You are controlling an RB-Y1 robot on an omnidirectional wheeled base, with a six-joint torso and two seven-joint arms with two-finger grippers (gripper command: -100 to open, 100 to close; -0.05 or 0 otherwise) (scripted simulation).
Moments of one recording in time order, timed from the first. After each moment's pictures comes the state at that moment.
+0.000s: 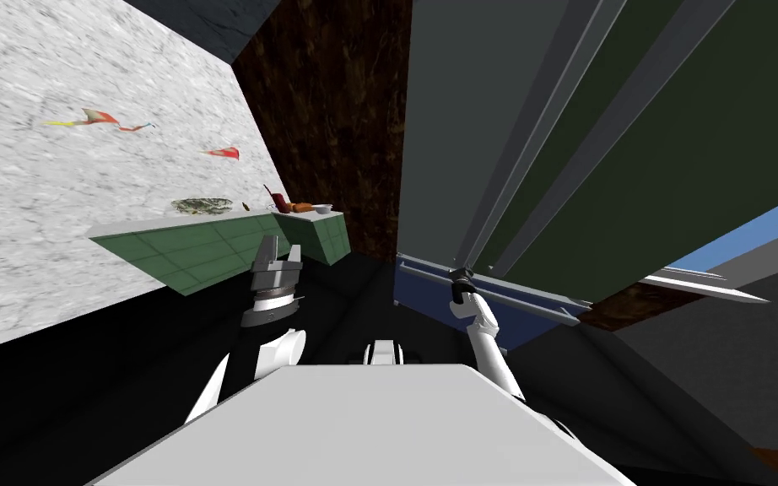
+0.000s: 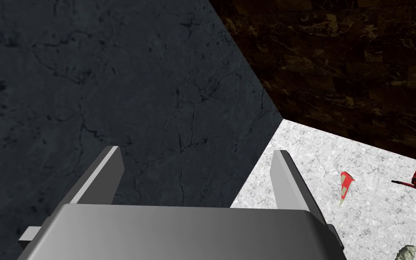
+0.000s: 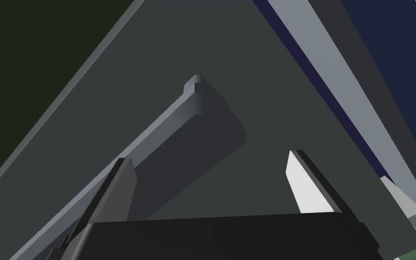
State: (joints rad) left arm 0.46 -0.02 0.06 -2.37 -0.09 -0.47 -0.01; right arm -0.11 -0.19 -0.28 -1.49 0.91 0.24 1.37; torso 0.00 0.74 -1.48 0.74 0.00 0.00
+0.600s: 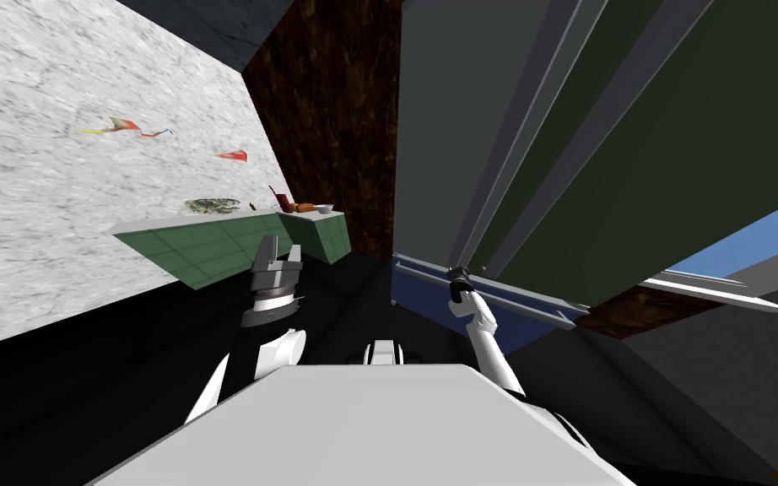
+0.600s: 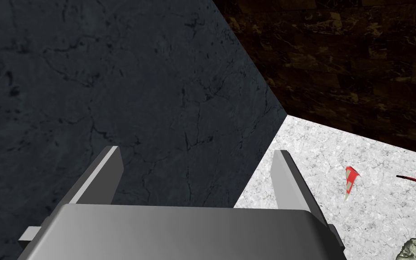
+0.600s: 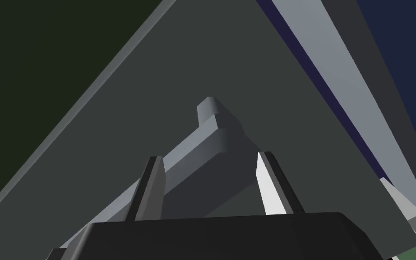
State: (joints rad) left arm 0.46 -0.02 0.06 -2.37 -0.09 -0.47 -0.01; right arm -0.13 -0.22 -0.25 -1.46 0.89 0.23 1.35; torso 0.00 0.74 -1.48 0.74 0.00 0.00
